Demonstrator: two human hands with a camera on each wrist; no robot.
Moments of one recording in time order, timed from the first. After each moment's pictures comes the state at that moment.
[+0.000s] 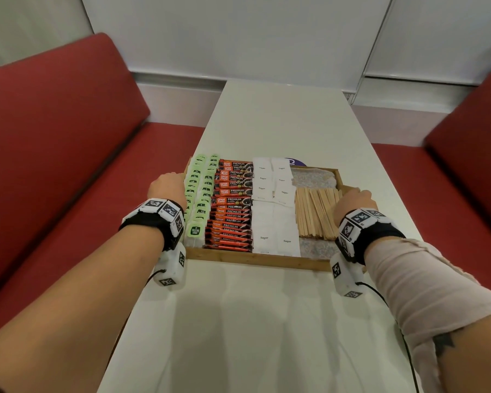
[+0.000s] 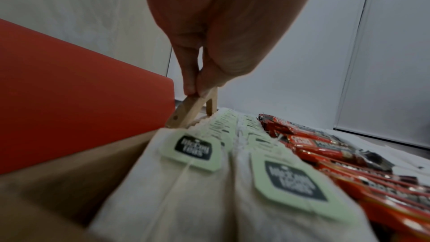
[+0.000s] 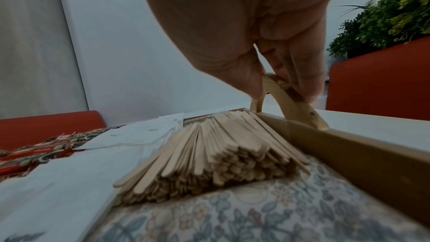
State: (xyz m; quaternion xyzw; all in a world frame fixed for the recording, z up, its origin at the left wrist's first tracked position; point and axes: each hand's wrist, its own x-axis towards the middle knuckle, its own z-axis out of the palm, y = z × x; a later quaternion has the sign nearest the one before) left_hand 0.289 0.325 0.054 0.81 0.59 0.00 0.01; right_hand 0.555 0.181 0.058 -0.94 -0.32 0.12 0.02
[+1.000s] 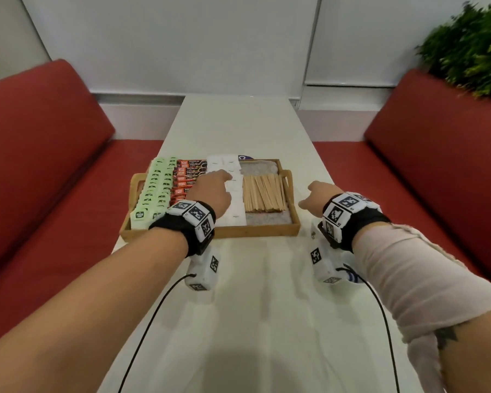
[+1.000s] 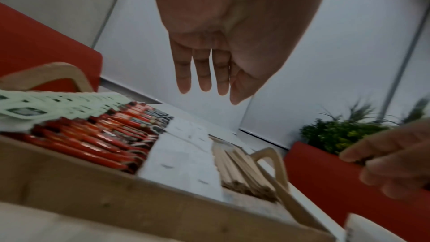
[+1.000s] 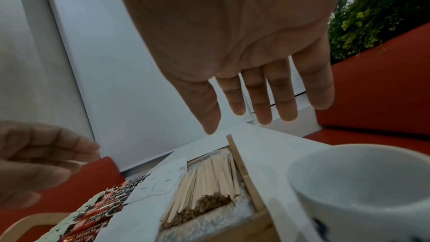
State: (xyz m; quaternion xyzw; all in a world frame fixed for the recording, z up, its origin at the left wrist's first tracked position) left_hand 0.385 0.192 0.071 0.86 0.45 0.15 0.18; right_hand 0.574 0.063 0.096 -0.90 -0.39 0.15 0.06
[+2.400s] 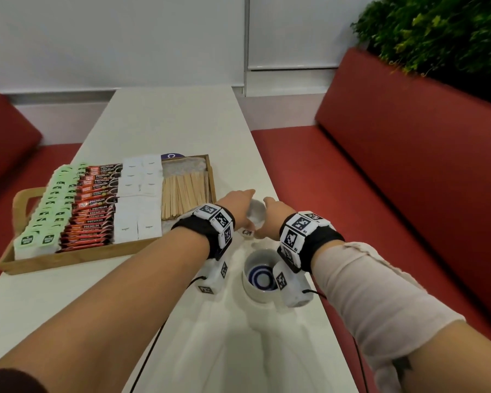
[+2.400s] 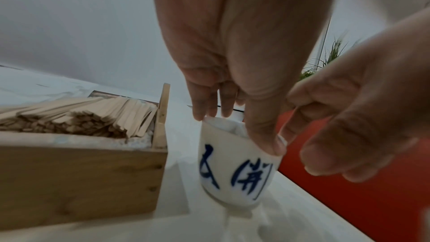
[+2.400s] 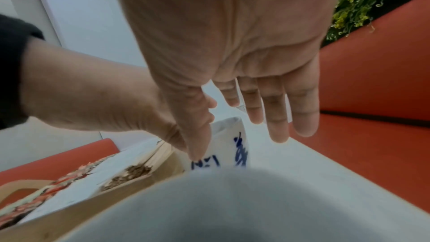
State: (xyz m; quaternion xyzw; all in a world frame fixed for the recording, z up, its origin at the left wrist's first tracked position) left_hand 0.588 0.099 0.041 0.94 0.29 -0.09 0.17; right_hand 0.662 0.007 0.036 -0.88 -0.41 0.23 0.07
